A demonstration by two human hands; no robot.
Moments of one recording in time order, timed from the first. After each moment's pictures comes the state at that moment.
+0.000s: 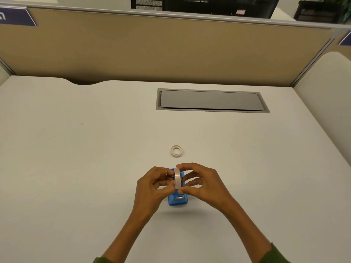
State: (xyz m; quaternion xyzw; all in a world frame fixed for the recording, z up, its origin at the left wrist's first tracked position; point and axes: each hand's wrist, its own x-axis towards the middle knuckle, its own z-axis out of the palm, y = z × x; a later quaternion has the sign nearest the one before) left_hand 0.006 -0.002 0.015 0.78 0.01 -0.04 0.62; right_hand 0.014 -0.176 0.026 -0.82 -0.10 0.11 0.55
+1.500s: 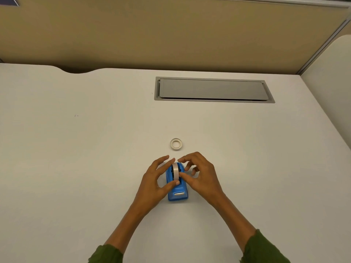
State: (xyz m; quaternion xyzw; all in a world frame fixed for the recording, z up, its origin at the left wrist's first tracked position) left_hand 0.021 -0.004 -0.017 0.87 -0.06 -0.10 0.49; right_hand 0.031 -0.168 -0.019 -0.86 -0.06 0.01 0.50
